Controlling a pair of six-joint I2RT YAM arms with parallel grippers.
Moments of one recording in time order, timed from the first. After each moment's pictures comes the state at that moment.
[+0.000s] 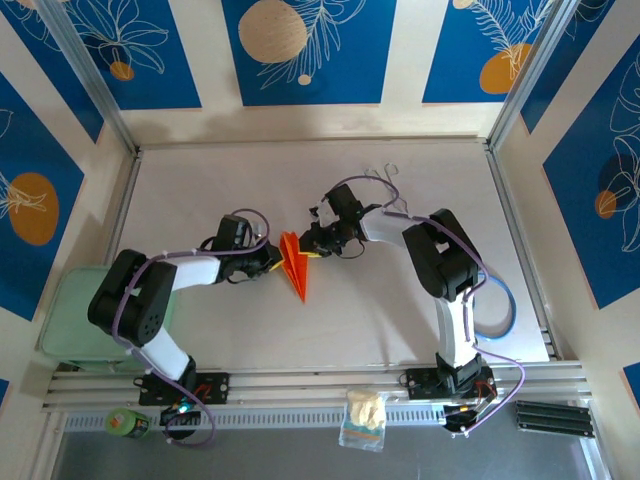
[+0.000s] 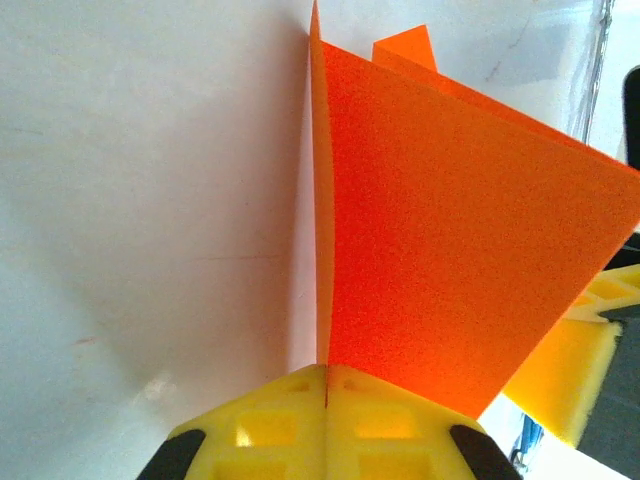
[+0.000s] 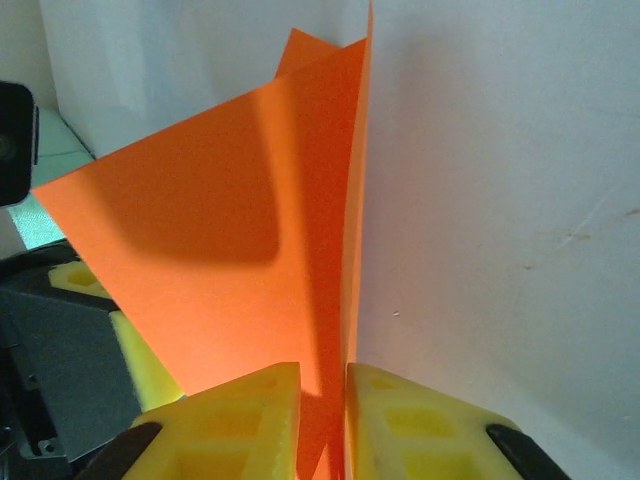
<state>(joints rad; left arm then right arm) -0.38 1.64 0.69 0.12 0.52 -0.94 0.56 2.05 1.30 -0.28 -0.71 0.60</state>
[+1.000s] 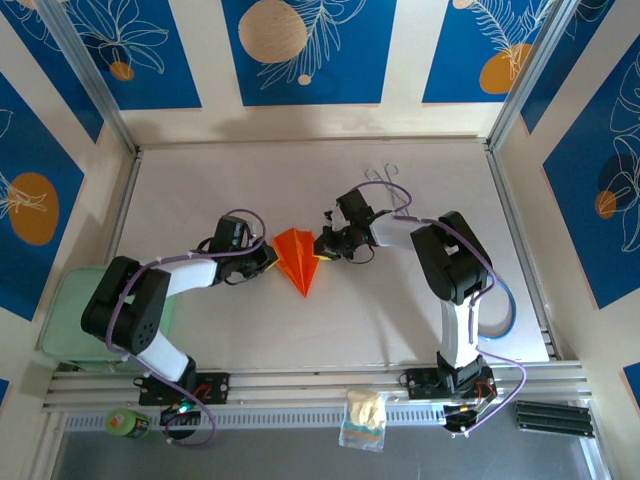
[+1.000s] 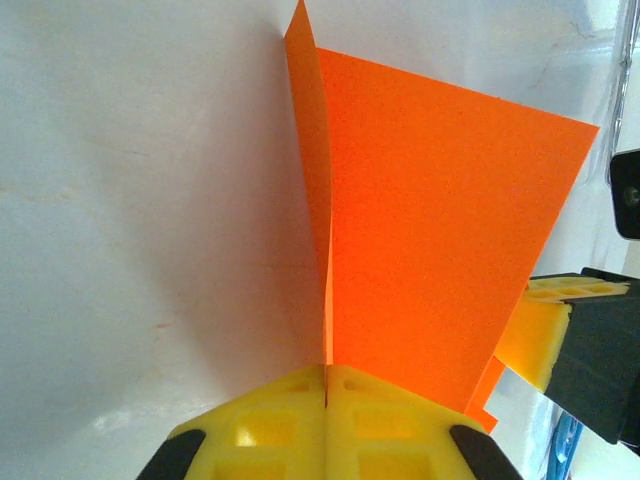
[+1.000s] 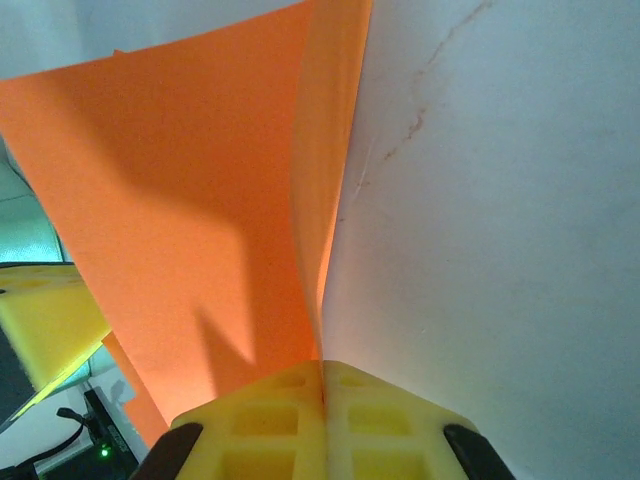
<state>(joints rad) -0.38 1.59 0.67 0.08 0.42 -0.94 0.52 1.99 1.18 -0.23 -0.61 0.66</state>
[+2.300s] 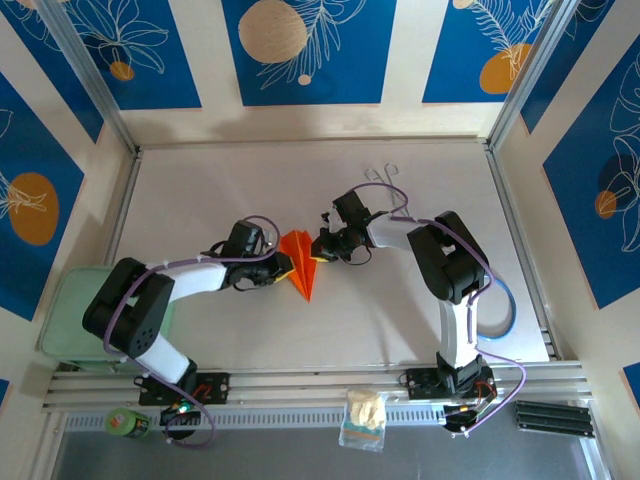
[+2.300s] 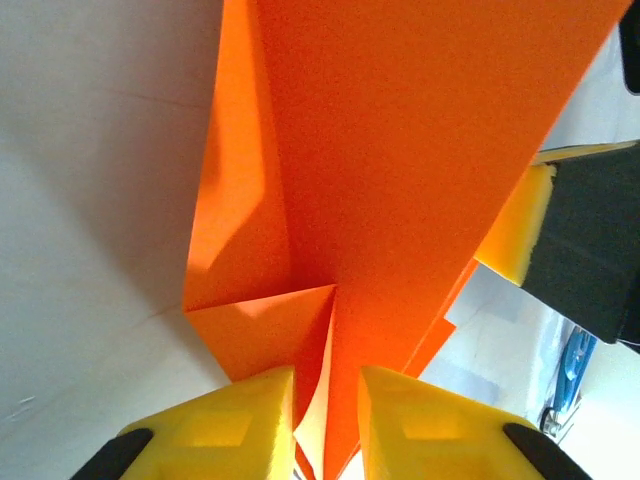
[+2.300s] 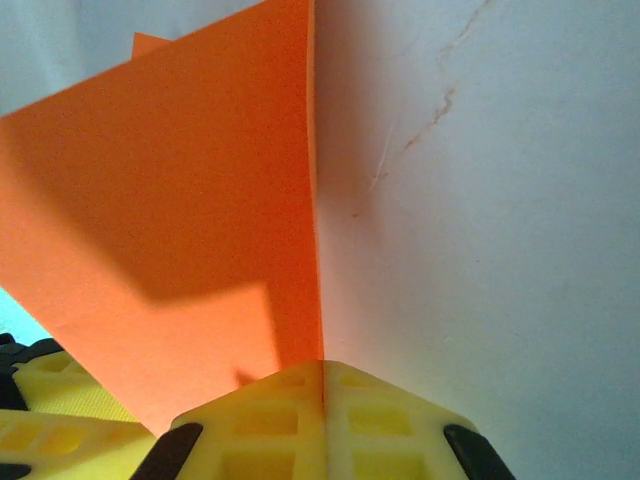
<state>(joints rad) -0.49 1.58 0.68 0.01 0.46 -0.94 0.54 2.00 1.18 -0.23 -0.61 0.67</state>
